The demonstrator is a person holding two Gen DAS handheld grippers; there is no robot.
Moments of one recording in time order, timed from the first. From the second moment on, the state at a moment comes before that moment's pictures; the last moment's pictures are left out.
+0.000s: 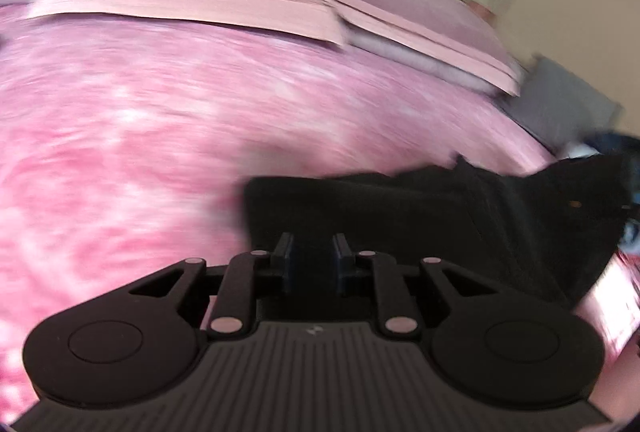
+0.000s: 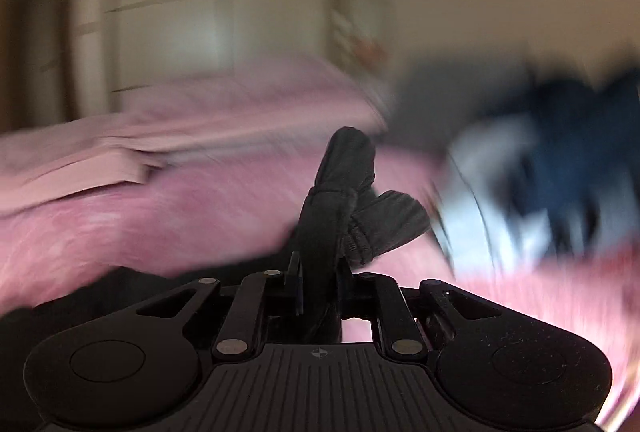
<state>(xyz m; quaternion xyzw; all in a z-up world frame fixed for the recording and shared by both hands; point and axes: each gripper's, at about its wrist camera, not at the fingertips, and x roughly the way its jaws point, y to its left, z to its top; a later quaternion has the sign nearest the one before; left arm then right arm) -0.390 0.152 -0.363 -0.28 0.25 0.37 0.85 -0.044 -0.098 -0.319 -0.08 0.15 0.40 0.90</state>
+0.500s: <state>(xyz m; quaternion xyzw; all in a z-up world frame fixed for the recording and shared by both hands) -0.498 0.148 -0.391 -0.38 0.23 0.42 0.79 -0.320 -0.037 -0.402 -0.40 -0.05 0.64 0.65</state>
